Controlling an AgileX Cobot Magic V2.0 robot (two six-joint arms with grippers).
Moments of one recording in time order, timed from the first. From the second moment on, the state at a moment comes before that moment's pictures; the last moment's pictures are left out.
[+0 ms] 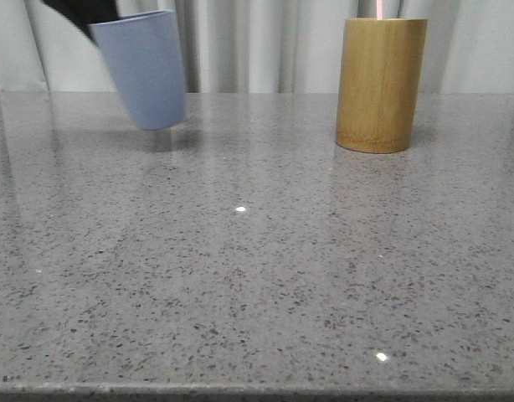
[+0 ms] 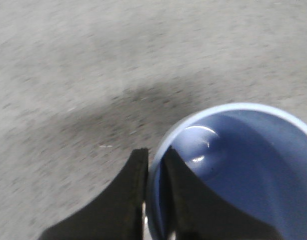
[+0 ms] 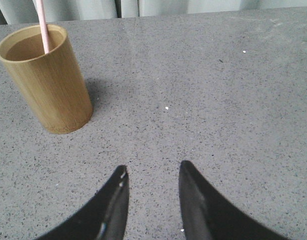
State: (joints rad) left arm -0.30 1.90 -1.91 -0.17 1.14 0.01; right arm -0.02 0.65 -0.67 0.10 0.51 0.04
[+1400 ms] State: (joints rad) left arm -0.46 2.07 -2.15 -0.17 1.12 0.02; right arm -0.02 0.65 -0.67 0.10 0.51 0.04
